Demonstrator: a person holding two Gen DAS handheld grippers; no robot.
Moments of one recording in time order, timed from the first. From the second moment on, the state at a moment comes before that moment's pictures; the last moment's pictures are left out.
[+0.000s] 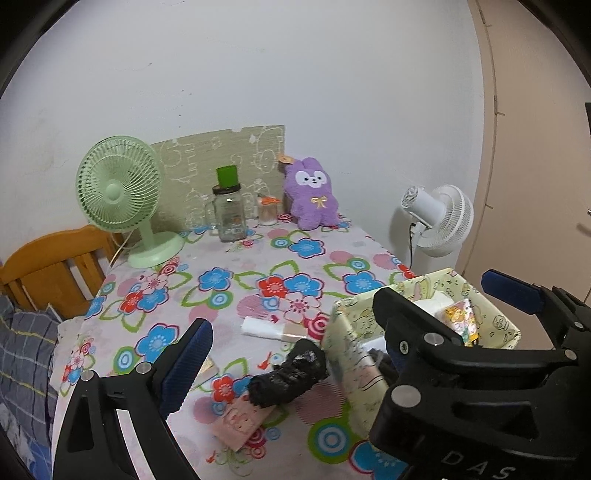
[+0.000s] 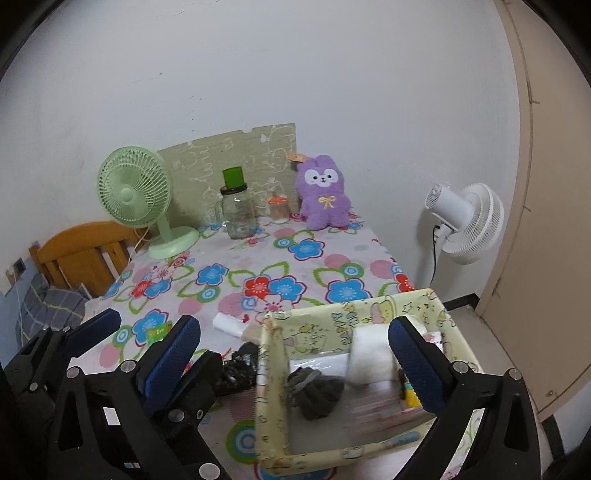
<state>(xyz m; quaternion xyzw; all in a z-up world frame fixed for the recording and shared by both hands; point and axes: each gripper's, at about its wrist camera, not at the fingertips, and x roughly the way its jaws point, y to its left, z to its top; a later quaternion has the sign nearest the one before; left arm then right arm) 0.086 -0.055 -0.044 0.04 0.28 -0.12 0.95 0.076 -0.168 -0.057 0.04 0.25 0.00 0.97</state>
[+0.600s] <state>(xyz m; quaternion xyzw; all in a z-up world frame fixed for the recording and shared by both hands) 0.082 -0.006 -0.051 0.03 0.28 -0.09 0.96 0.074 -0.119 -0.062 0.03 0.24 0.04 0.97</state>
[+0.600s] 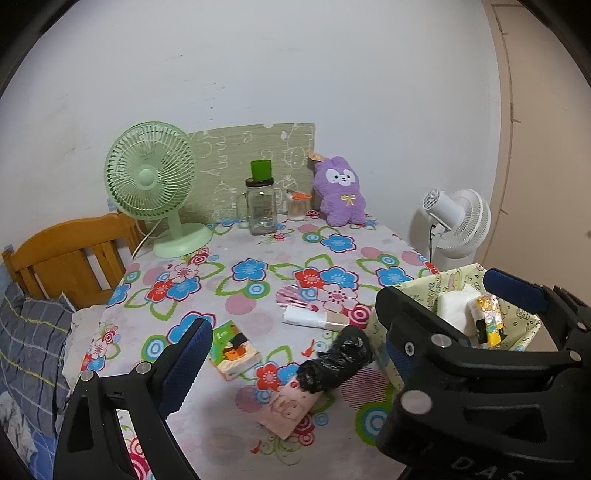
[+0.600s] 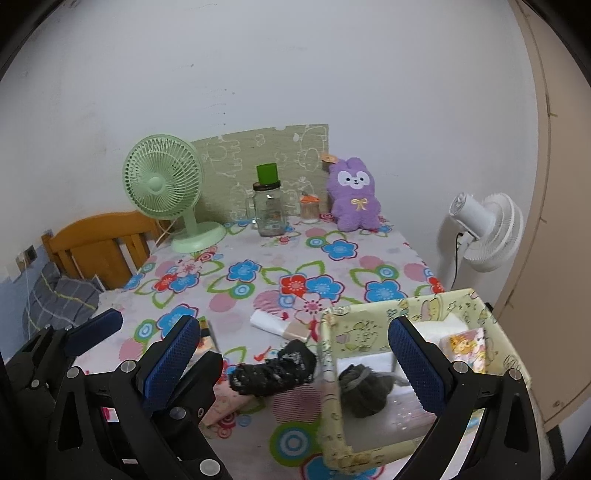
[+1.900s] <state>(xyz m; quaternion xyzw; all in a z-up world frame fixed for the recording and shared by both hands) 0.103 0.049 -0.126 0.03 0.36 -0.07 0.93 0.109 -0.047 -0.136 0.02 0.34 0.03 0.94</state>
